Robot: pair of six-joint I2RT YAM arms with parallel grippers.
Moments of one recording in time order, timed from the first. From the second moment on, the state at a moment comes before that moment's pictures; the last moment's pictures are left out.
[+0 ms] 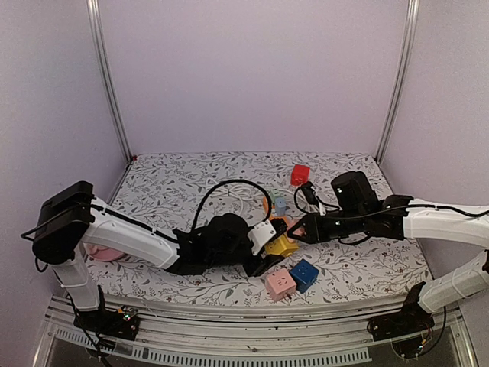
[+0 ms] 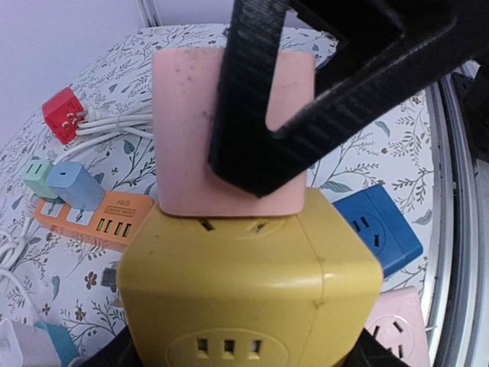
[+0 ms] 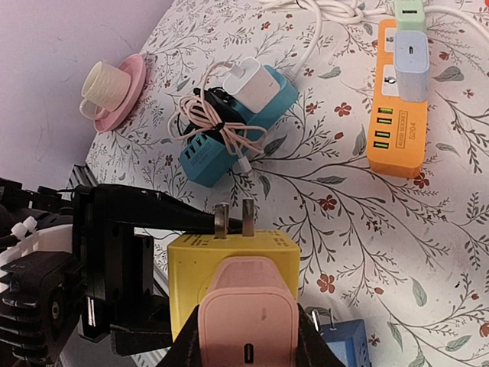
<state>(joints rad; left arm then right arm) -1.18 1.79 0.91 0.39 -0.13 0.08 0.81 1.27 0.81 -0.22 -0.26 0.55</state>
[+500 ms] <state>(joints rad) -1.19 1.79 0.93 0.43 -0.12 0.09 0.73 1.19 0.72 -0.15 -0.38 0.57</state>
